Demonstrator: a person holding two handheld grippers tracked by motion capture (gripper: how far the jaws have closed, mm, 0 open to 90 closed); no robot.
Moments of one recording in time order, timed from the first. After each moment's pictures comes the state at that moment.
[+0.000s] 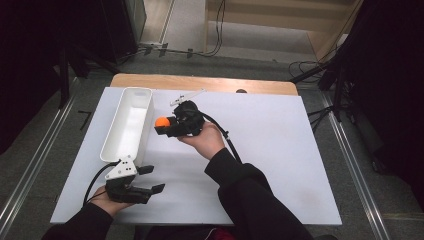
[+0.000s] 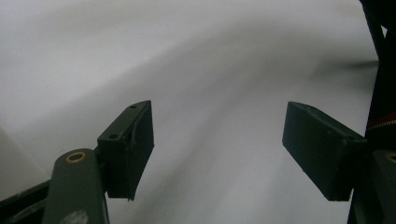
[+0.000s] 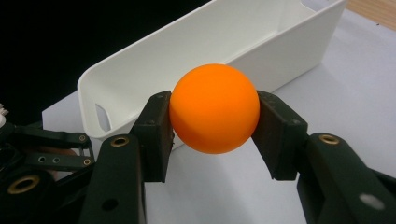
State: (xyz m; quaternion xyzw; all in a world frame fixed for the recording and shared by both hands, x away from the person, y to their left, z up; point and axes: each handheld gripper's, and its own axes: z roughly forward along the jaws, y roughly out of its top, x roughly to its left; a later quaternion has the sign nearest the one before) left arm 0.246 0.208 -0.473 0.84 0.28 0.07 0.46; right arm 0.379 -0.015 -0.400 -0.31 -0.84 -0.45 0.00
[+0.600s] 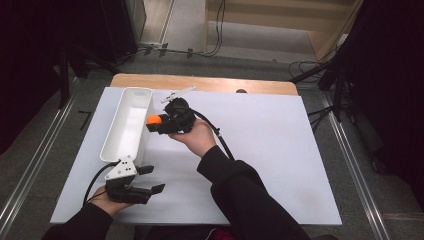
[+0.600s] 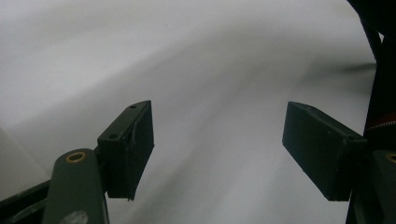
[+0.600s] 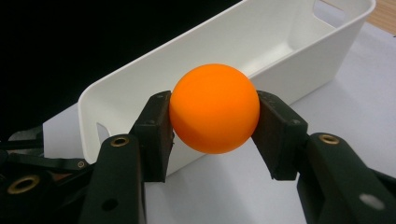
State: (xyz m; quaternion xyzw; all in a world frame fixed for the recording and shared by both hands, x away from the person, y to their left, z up) left arm 0.246 0.208 -0.473 0.84 0.28 0.07 0.46; right arm 0.388 0.008 -0.398 -0.30 -0.84 -0.46 0.01
